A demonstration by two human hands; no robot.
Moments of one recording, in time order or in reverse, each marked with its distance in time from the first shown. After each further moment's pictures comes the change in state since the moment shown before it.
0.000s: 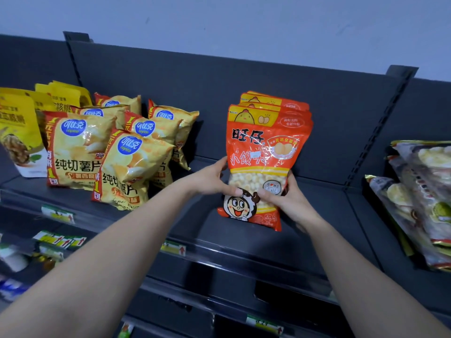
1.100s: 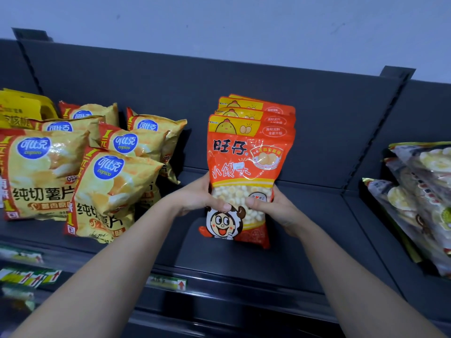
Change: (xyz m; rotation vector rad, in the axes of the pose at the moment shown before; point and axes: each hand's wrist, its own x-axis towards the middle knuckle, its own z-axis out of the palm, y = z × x) left_hand 0.016 -0.021 -0.022 -0.262 -0.142 0.039; right_hand 0.039 0.002 0.021 0.055 -0.133 0.078
